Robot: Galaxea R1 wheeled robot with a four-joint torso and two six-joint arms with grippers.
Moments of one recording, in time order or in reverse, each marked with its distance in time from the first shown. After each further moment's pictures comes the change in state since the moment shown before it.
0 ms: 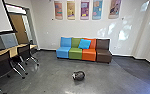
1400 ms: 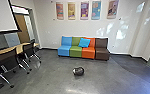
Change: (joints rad) left arm 0.004 -0.004 0.002 -0.001 0.000 0.000; right arm -0.011 -0.012 -0.002 0.002 0.000 0.001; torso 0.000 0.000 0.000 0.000
